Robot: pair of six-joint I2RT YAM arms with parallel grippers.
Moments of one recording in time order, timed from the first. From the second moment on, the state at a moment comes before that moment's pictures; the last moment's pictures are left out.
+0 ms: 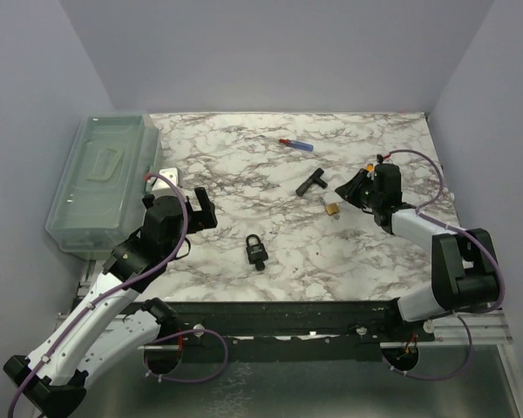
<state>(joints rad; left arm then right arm) -0.61 0.71 0.81 -0.55 -0.46 -0.47 0.14 1.45 0.67 0.25 -0.18 0.65</state>
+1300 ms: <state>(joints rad) -0.59 0.71 0.81 -0.53 -0.44 -0.46 0.20 1.73 0.72 0.36 -0.34 0.69</state>
